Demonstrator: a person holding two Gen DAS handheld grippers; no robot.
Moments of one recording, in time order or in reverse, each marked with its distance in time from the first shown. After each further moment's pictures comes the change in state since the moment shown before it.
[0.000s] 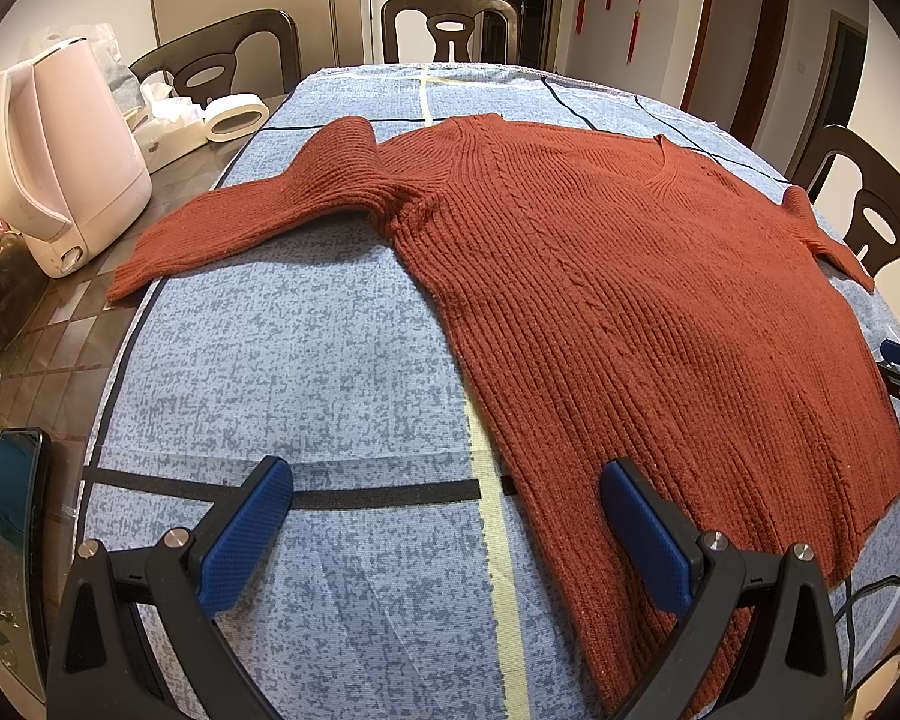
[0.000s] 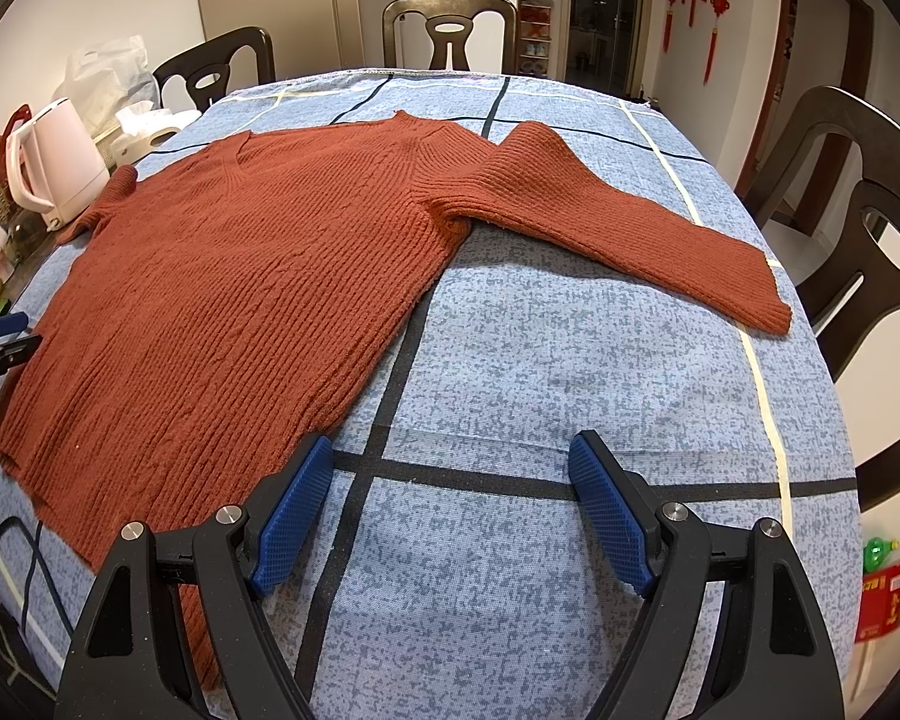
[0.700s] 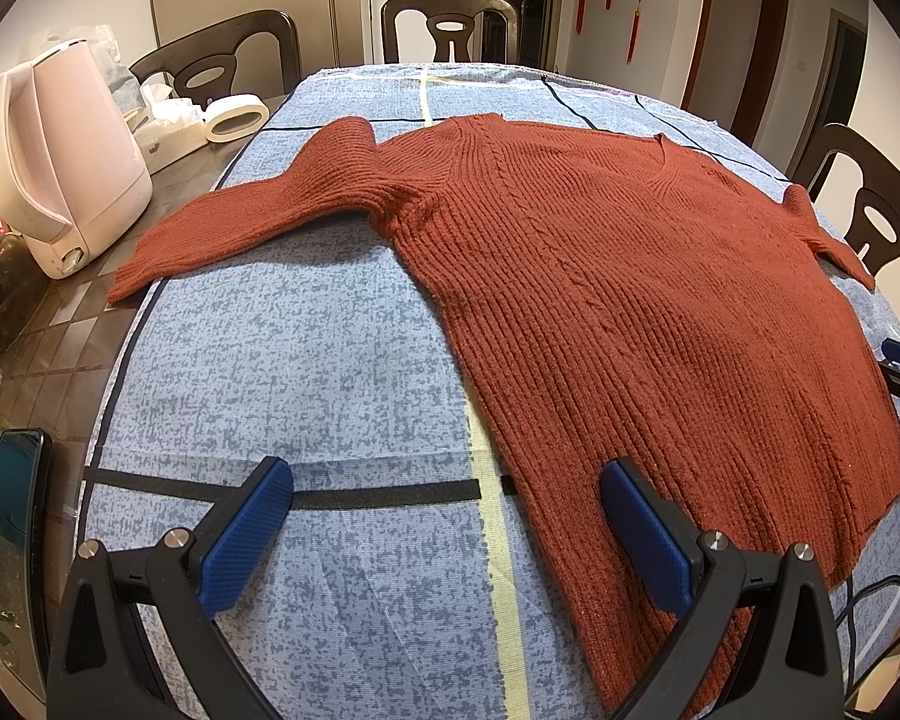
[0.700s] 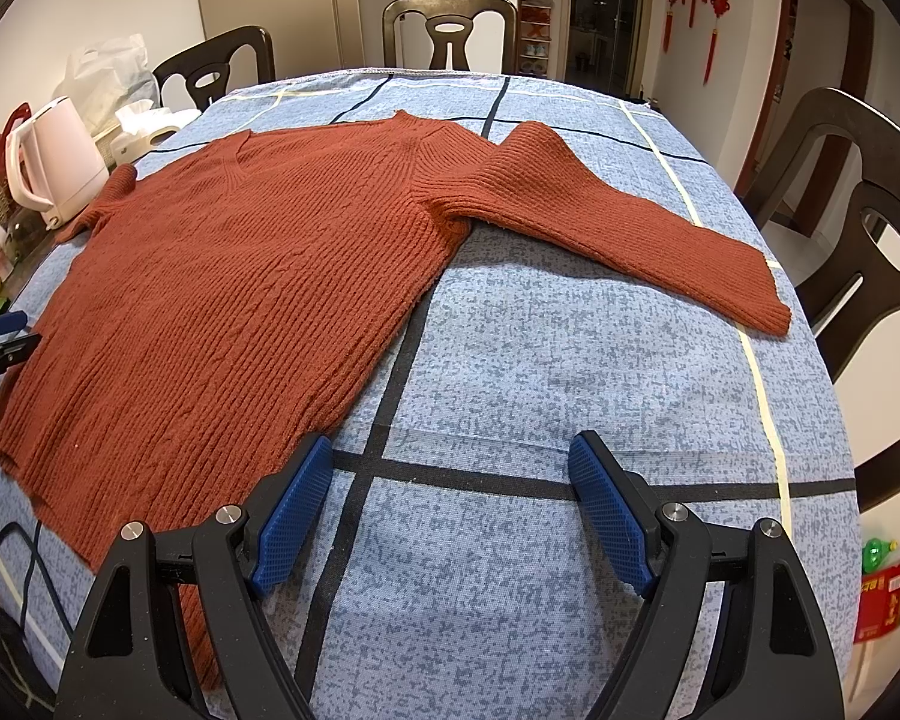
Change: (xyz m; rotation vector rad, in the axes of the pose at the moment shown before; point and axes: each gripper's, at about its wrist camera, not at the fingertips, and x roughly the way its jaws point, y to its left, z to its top) left arm 0.000 0.000 0.000 0.000 0.000 0.000; right arm 0.000 0.001 0.000 -0.002 0.000 -0.003
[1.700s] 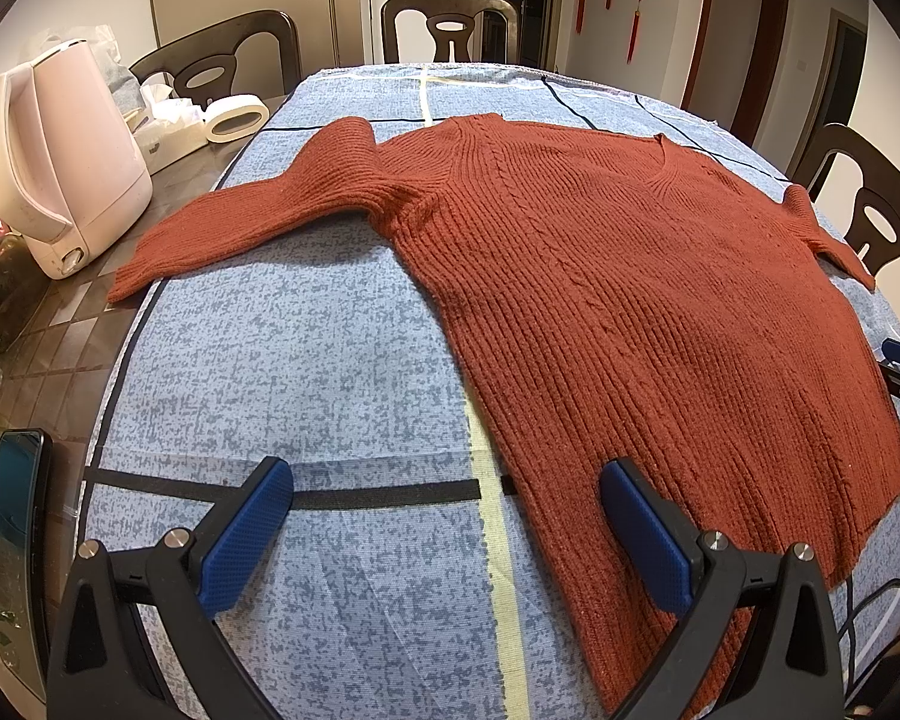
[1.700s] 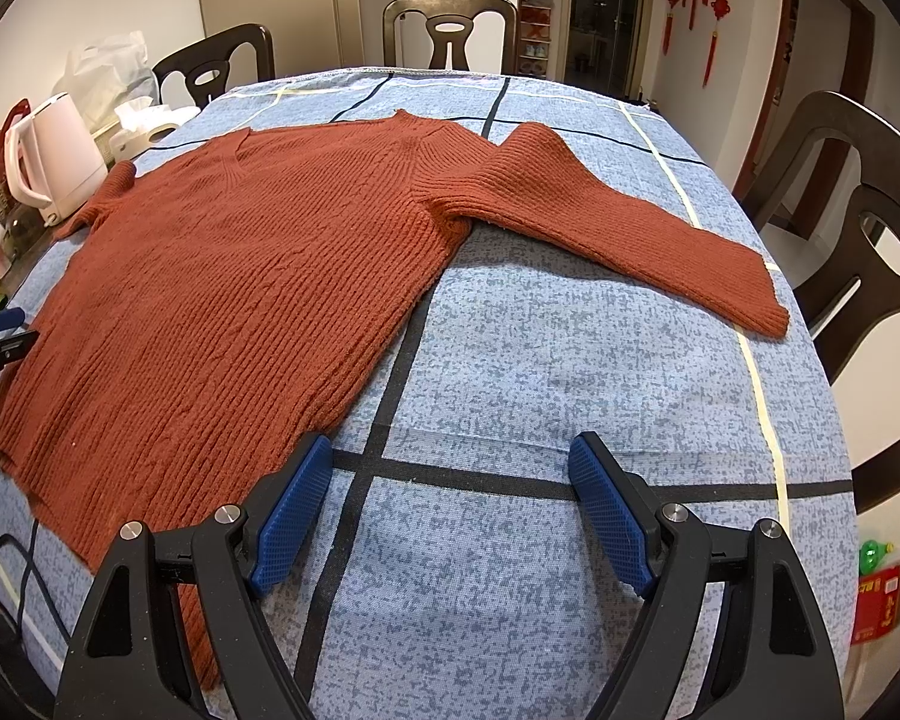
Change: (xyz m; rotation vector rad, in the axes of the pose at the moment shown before) left arm -0.001 0.000 -0.001 0.000 0.000 0.000; right arm 0.002 0.002 -0.002 -0.004 0.001 -0.006
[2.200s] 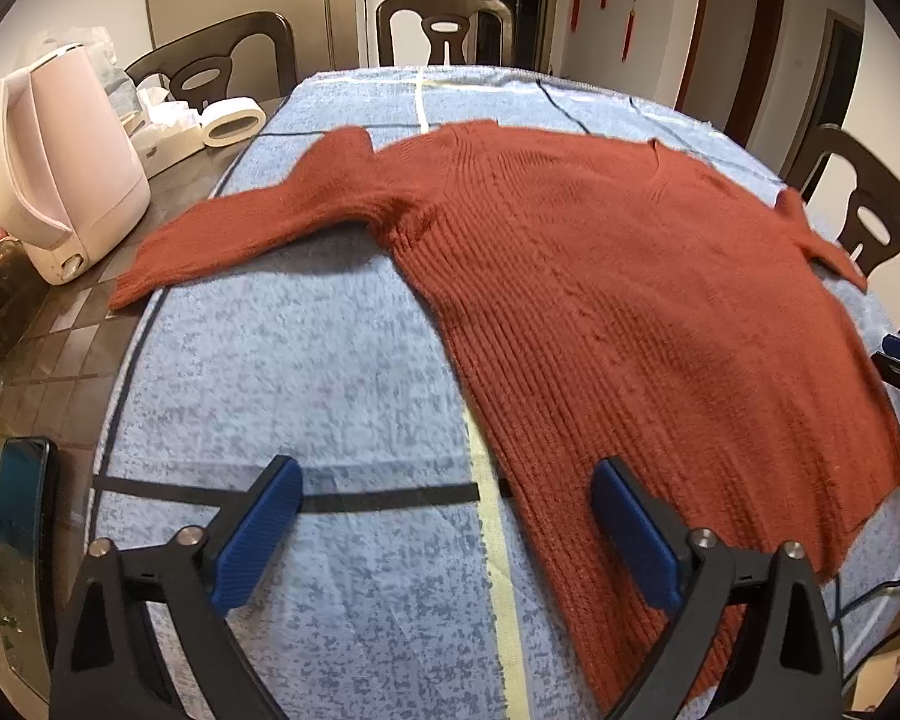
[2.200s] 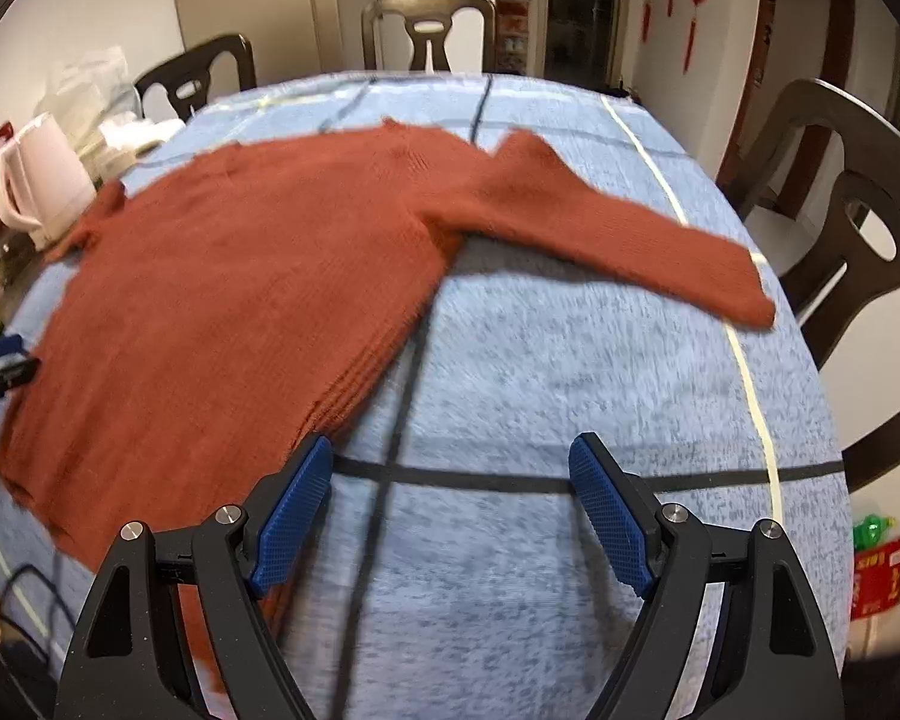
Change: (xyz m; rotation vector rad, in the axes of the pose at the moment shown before) left arm -0.007 0.005 0.005 -0.001 -0.004 -0.020; right arm -0.015 0.008 0.010 0.051 -0.008 -0.017
